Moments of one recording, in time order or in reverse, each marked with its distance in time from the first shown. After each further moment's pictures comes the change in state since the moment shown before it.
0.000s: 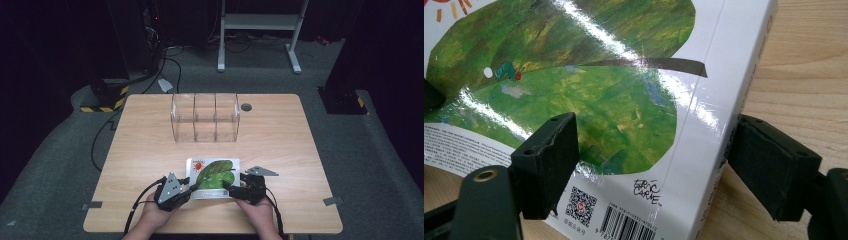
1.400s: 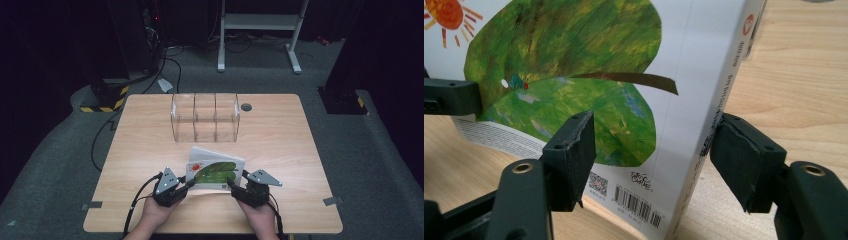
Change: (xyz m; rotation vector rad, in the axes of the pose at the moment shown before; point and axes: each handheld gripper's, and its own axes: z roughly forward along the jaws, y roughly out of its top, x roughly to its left) left arm 0.014 -0.007 0.006 0.044 0.024 -0.167; right arm 0.022 0.001 -0.025 -0.157 -0.151 -0.124
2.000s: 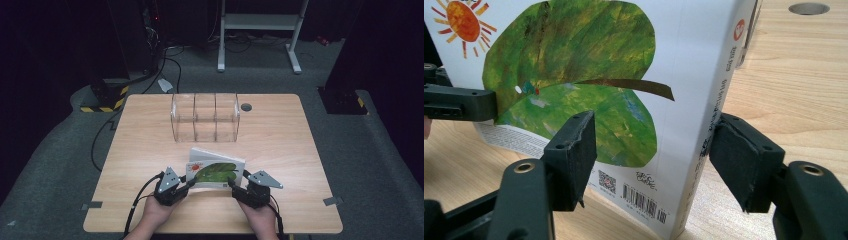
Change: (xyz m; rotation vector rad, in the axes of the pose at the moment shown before) left arm 0.003 -0.004 0.007 0.028 0.015 0.012; right arm 0.002 -0.001 -0.005 -0.021 -0.014 -0.020
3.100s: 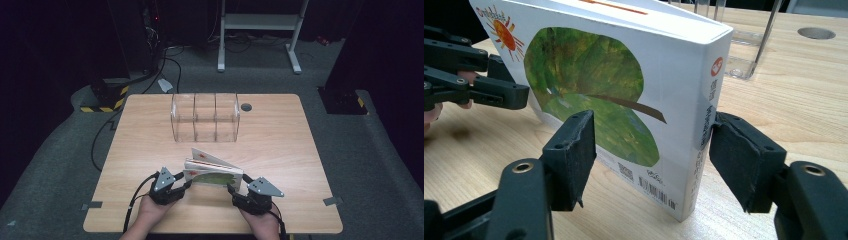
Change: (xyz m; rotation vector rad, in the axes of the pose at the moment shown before) left arm 0.016 -0.014 -0.002 0.034 0.035 -0.024; right arm 0.009 -0.005 -0.017 -0.025 0.031 -0.102
